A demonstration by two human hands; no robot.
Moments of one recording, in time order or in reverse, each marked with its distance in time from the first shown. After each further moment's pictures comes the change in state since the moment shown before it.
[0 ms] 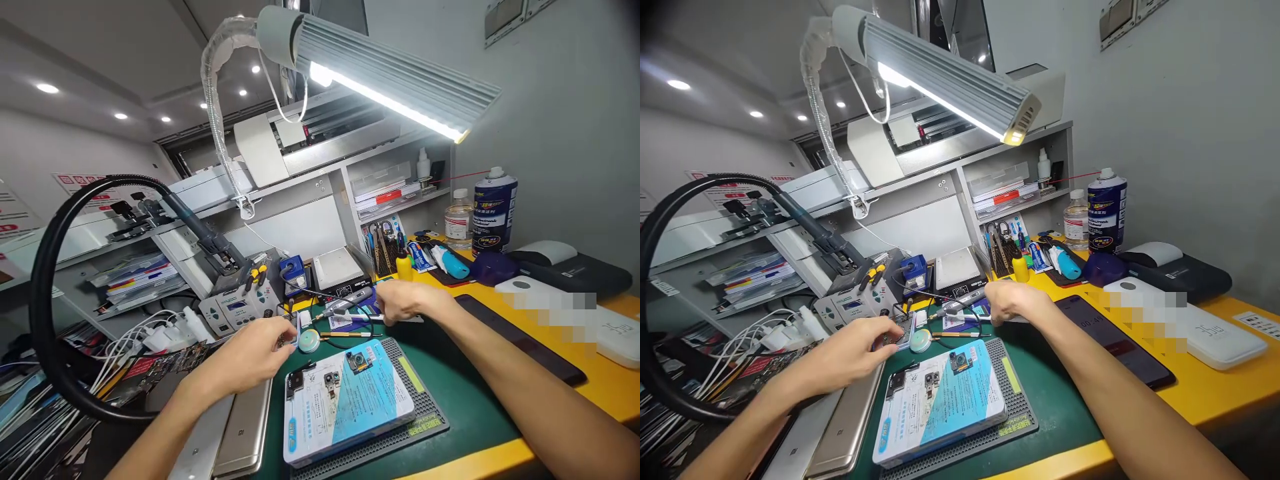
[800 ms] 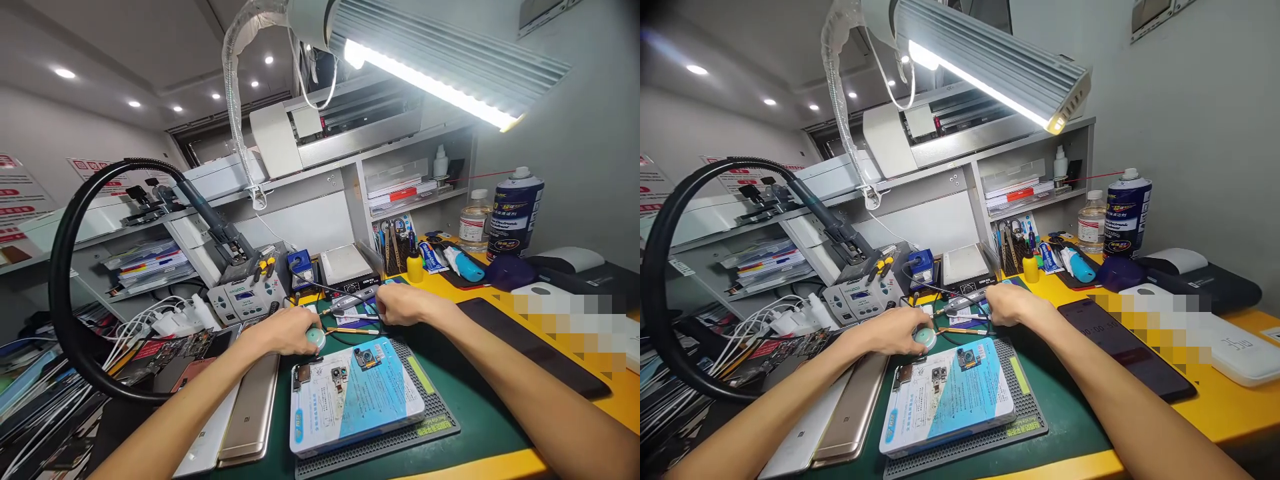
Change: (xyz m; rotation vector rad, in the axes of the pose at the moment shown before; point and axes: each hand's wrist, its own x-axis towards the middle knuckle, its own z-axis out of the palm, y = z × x) left_hand 0.062 -0.015 0.034 0.214 -0.259 0.178; right_hand 0.009 -0.012 0.008 -0.069 0.079 -0.069
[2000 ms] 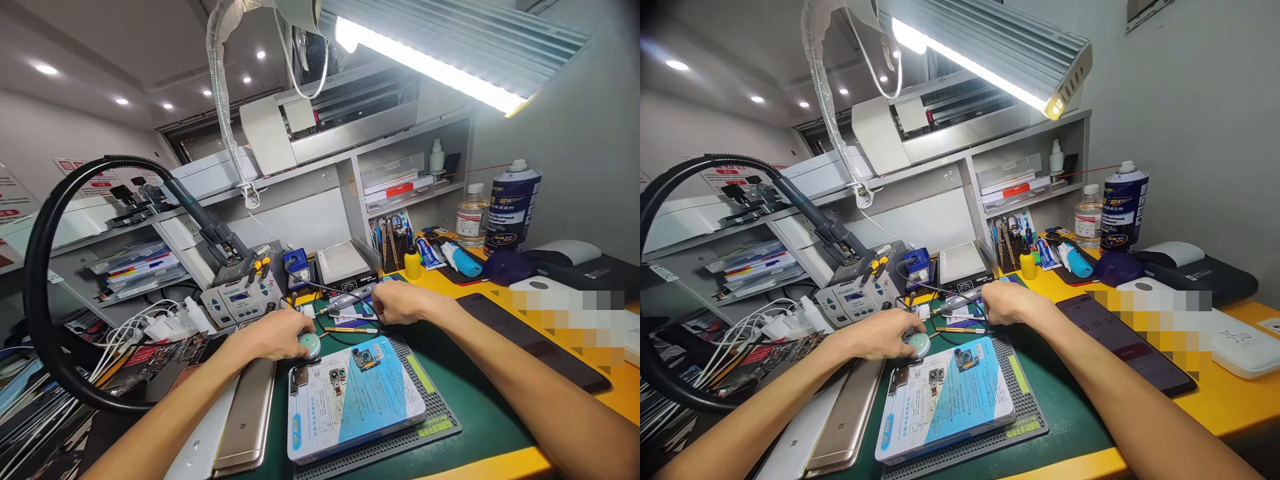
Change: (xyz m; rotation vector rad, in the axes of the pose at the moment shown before) left_hand -0.009 -0.005 -0.003 -0.012 -0.046 -0.028; right_hand 0.003 0.004 0.002 0.067 -0.011 -0.061
